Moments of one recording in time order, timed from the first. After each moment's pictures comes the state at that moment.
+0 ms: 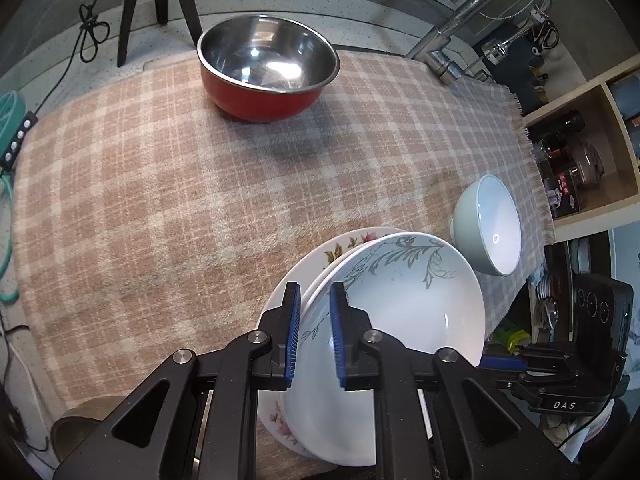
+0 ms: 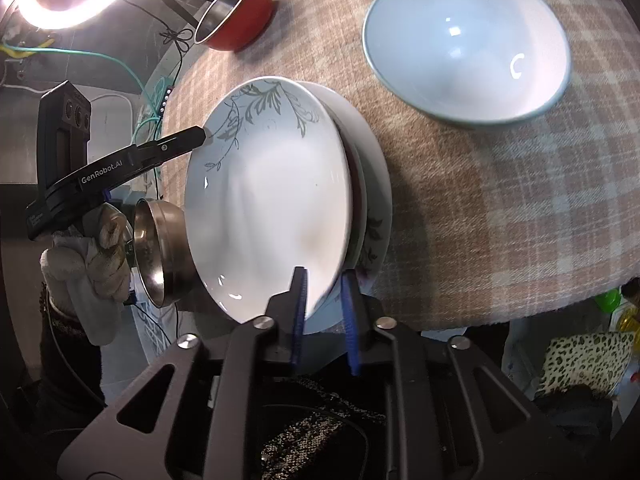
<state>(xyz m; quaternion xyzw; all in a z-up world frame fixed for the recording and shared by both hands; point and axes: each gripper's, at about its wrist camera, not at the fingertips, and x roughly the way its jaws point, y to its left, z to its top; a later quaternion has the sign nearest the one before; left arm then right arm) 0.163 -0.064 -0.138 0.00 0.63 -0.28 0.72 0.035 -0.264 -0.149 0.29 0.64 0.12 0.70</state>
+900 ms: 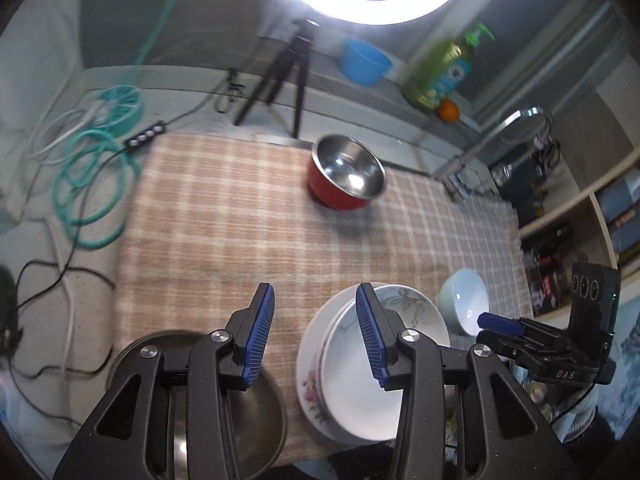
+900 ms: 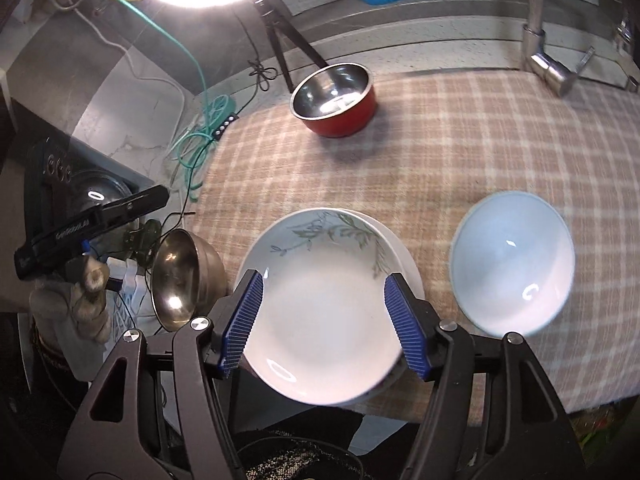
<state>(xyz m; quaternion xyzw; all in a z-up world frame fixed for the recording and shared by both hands) 0.123 0.034 -0.060 -0.13 0.52 -0.18 0.82 0.097 -0.230 -0.066 0.16 0.56 0.20 0.79</state>
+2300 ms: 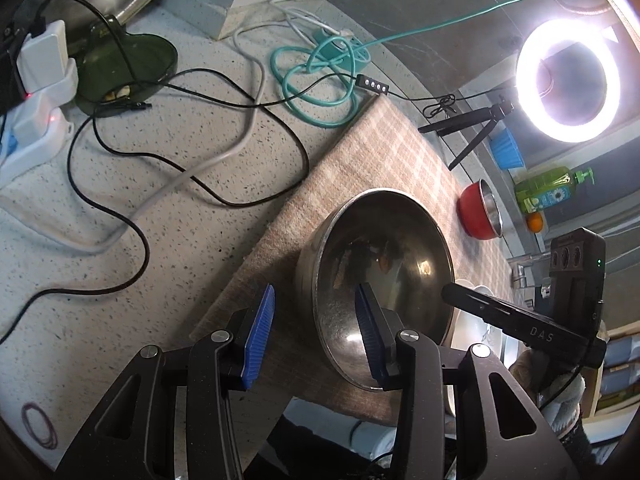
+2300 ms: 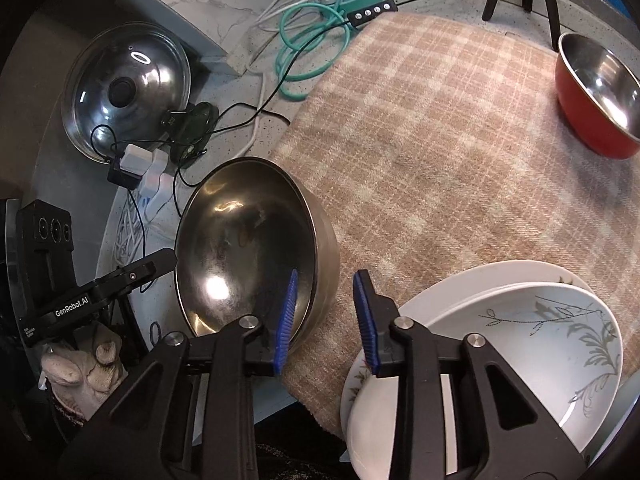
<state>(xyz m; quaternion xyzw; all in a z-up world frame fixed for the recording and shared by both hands) -0.004 0.168 -0.141 -0.35 0.50 0.03 0.79 0.132 -0.031 -0.134 0.02 0.63 0.38 0.68</state>
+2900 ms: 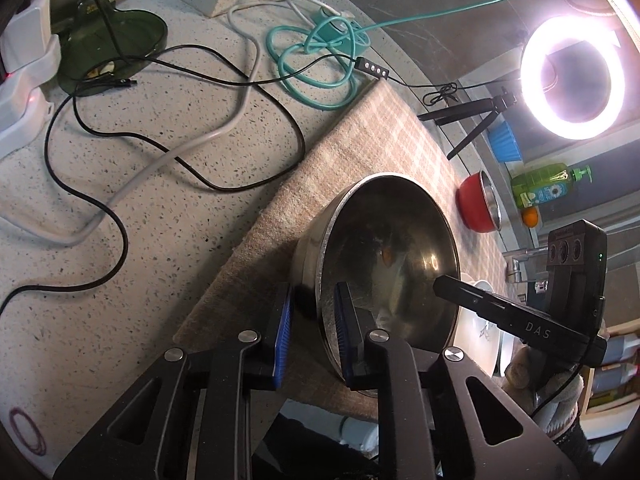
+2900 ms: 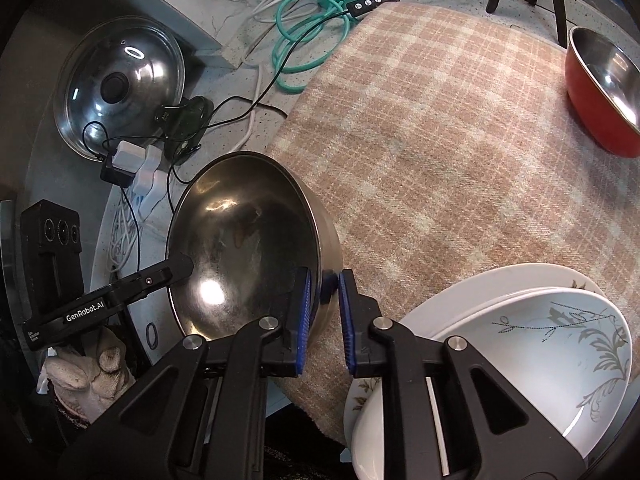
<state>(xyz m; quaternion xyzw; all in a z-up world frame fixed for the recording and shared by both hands) 0.002 0.165 -0.155 -0.36 0.51 0.01 0.78 0.135 -0.023 -0.142 0.01 0.64 0.37 0.68</state>
